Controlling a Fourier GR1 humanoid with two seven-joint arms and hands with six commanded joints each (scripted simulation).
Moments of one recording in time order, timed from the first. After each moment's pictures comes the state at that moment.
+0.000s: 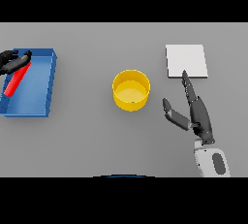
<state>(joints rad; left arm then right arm) -0.59 0.89 -0.61 -1.10 0.41 0.17 0.48 0.05 -0.07 0.13 -1.66 0.23 -0.02 -0.16</state>
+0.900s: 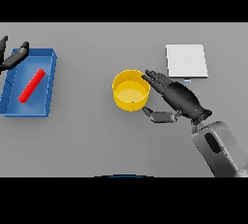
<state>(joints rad) -0.60 0.85 -0.58 -1.08 0.39 0.27 0.37 -0.25 -0.35 0.38 -1.59 0.64 0.19 -0.10</state>
